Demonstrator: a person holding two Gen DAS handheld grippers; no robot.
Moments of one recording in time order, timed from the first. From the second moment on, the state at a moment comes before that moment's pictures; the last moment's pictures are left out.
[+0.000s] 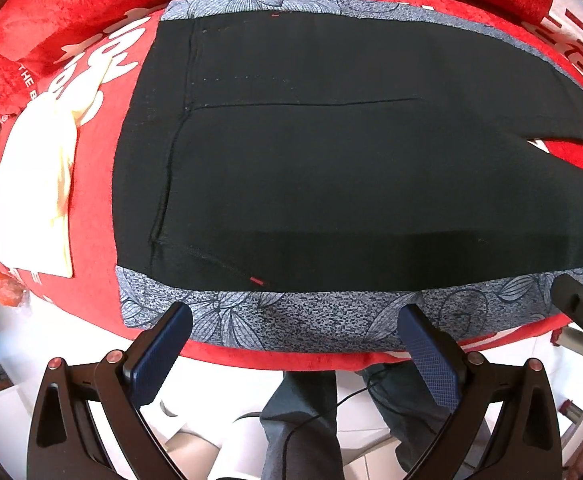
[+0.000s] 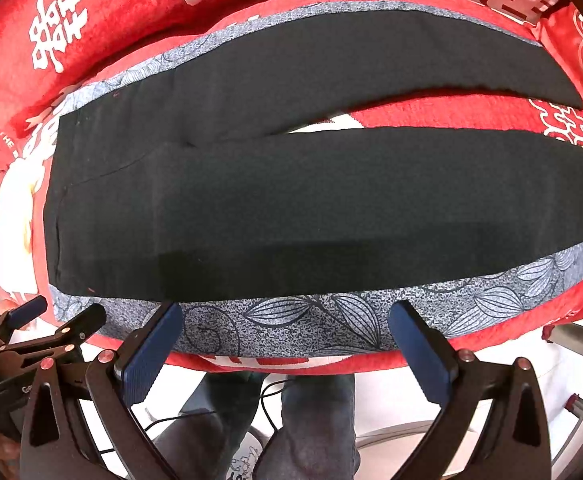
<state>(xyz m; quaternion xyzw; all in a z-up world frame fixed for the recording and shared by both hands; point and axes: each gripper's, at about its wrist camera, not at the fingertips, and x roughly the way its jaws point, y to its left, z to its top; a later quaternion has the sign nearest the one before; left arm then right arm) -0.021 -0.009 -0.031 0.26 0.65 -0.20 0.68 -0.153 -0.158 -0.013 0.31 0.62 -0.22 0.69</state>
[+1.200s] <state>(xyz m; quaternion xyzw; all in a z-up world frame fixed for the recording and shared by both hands) -0.035 0.012 -0.026 0.25 0.65 -0.16 0.70 -0.146 -0.155 -0.035 0.25 0.65 -0.20 0.69</state>
